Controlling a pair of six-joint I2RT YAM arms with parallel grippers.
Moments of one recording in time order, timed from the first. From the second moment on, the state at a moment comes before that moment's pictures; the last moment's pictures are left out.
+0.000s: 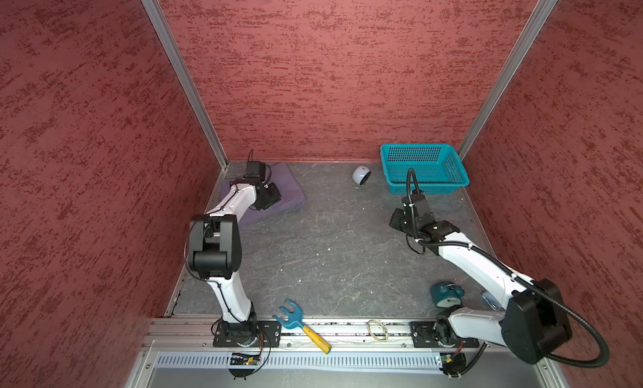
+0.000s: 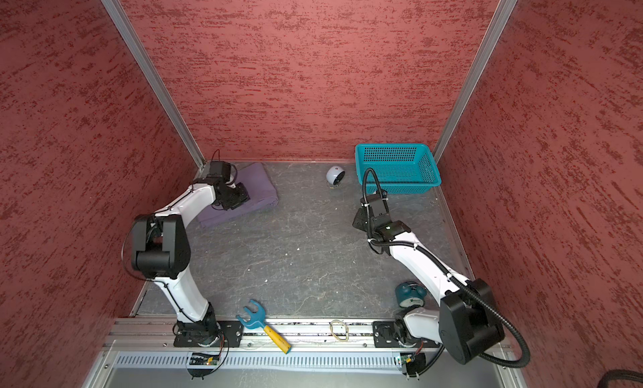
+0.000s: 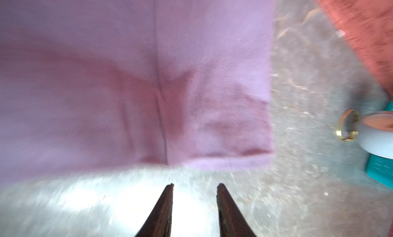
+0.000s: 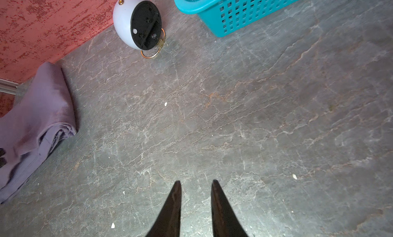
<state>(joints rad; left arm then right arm) 0.00 1.77 1.36 -0.62 0.13 -0.56 0.40 1.27 0.86 -0.37 0.14 0.72</state>
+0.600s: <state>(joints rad) 0.33 1.87 1.20 -0.52 0.16 -0.74 0.40 1.25 0.86 -0.34 0.13 0.72</state>
